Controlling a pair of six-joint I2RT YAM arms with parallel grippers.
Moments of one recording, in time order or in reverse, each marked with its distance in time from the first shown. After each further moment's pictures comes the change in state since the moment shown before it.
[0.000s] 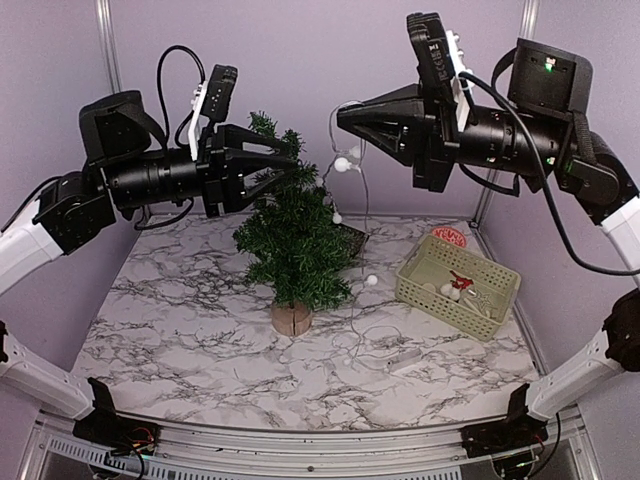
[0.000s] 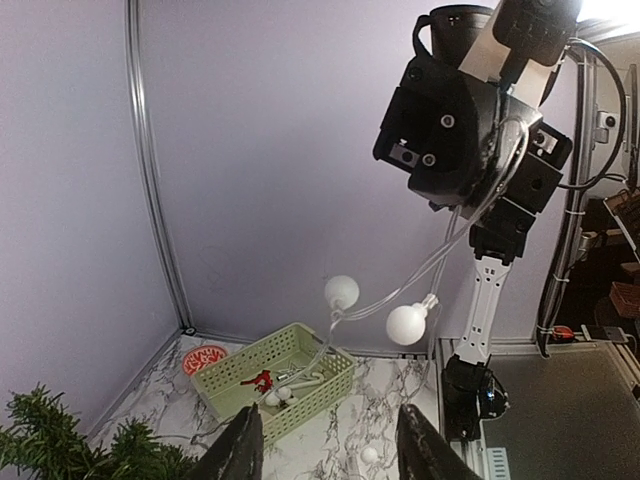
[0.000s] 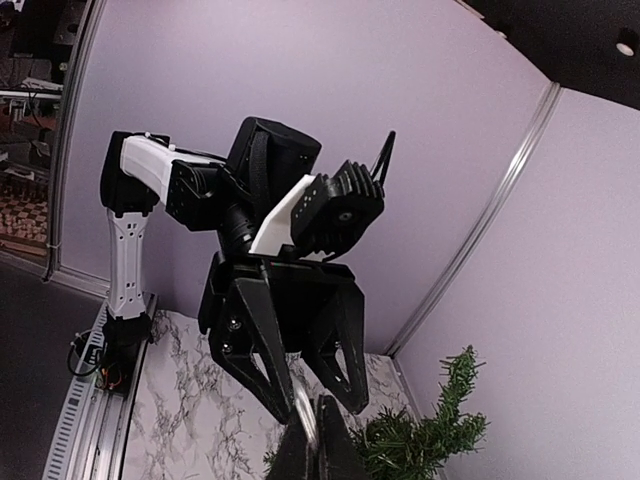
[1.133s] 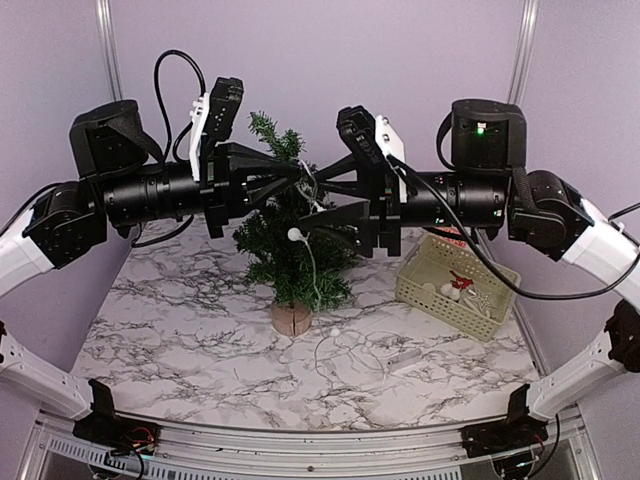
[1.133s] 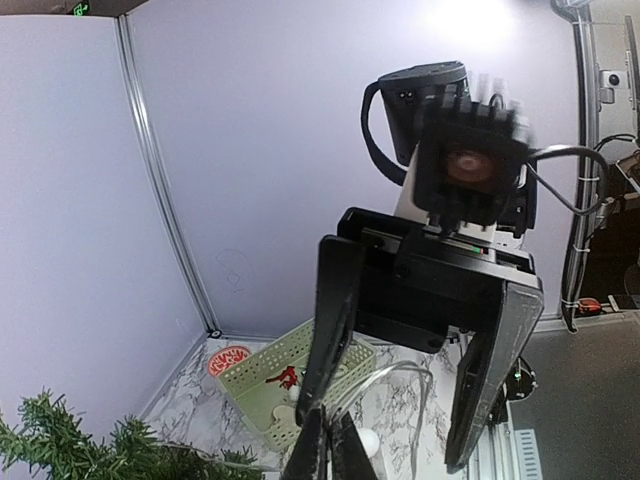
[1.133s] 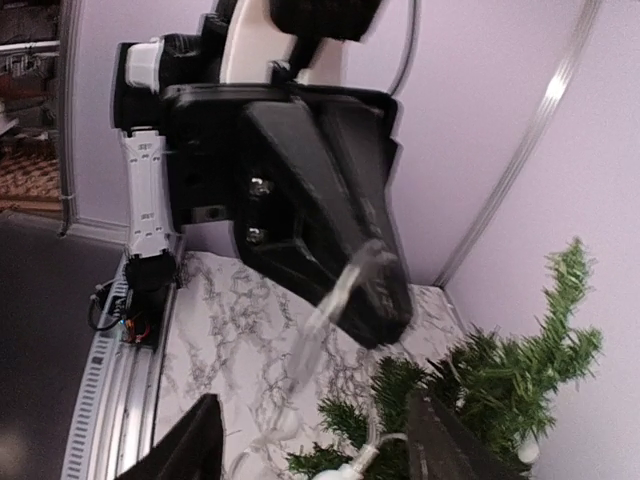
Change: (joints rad) left arm -0.130 -0.025 -0.019 -0.020 -0.153 0.140; right arm 0.030 -0.026 -0.296 0.111 0.039 0.078
